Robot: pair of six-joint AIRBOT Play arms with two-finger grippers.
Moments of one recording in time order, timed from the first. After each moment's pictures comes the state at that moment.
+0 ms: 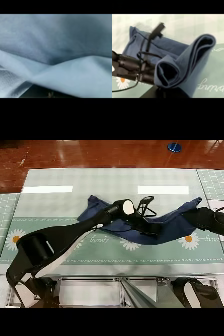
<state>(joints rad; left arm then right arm) -0.88 -1.92 1.64 0.71 -0.95 -1.56 -0.23 -0.53 0.85 -0.89 1.30 1.55</state>
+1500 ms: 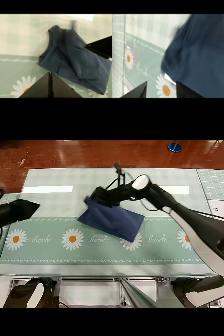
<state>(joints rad) 0.16 -0.58 0.84 1.06 -1.11 -1.50 0.53 -1.71 1.46 -0.57 0.83 1.53</state>
